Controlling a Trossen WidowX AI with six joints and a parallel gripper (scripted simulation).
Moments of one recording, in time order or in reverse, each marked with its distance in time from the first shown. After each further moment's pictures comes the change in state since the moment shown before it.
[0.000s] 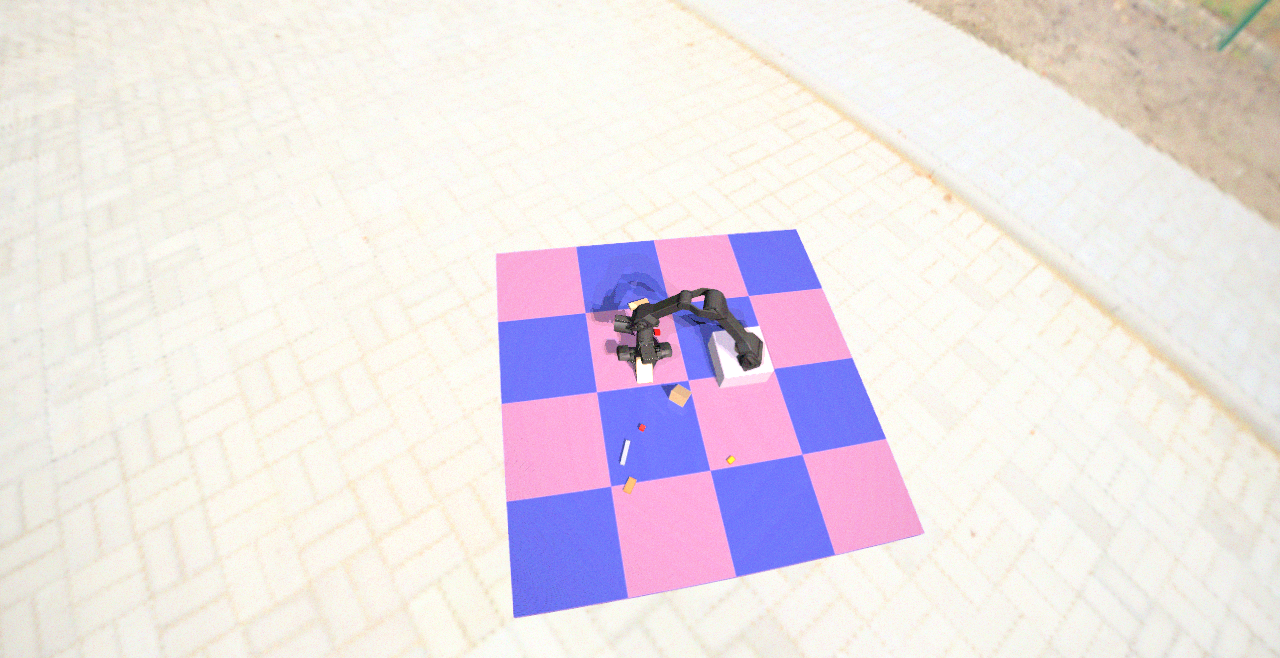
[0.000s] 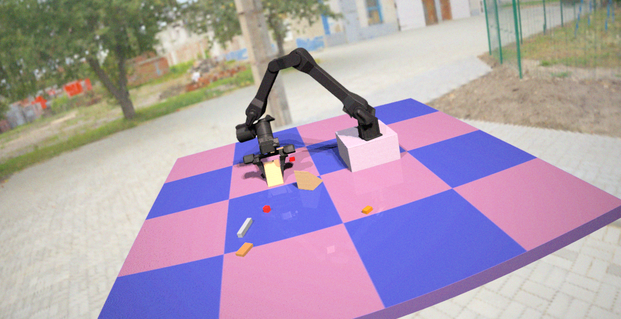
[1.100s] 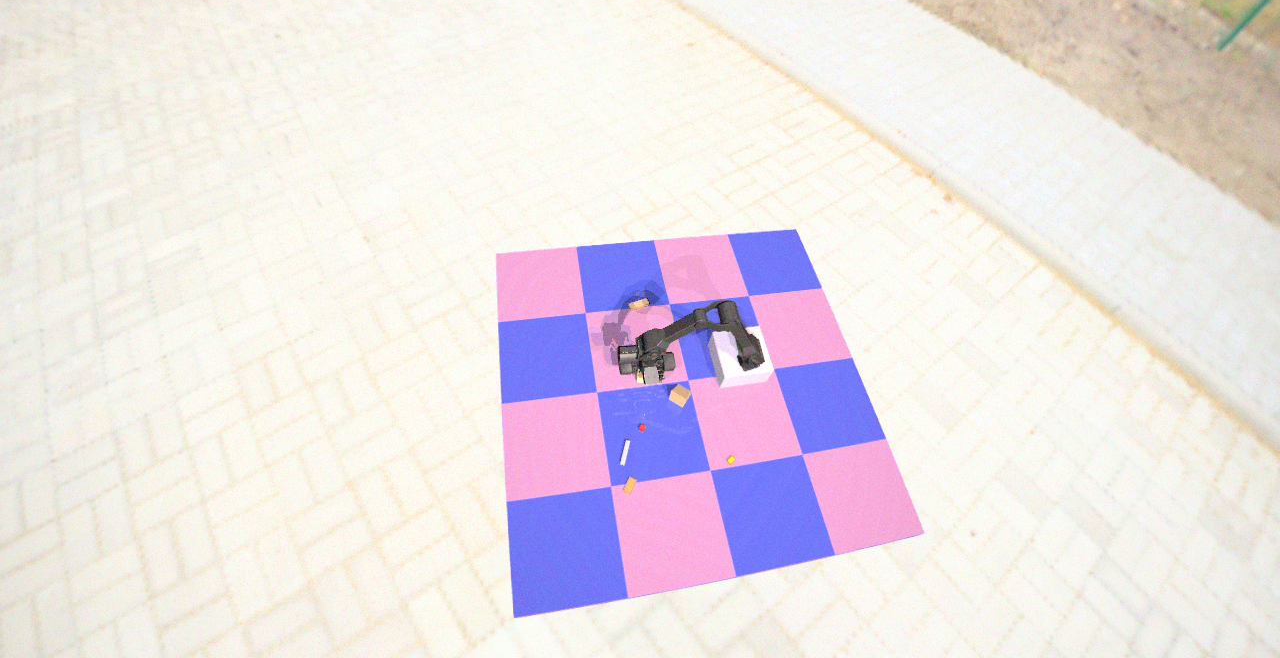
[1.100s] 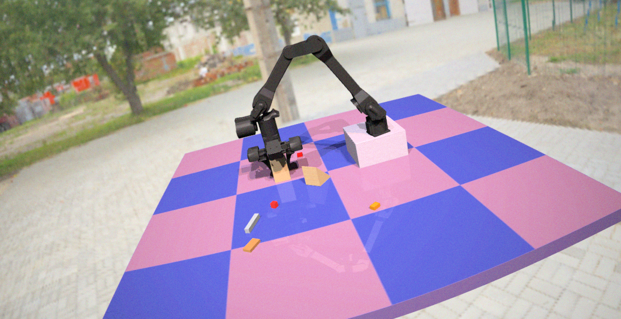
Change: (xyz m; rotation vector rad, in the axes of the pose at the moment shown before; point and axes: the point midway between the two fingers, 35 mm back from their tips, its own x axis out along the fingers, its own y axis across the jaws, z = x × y) arm -0.008 -0.002 0.041 -0.003 0.573 0.005
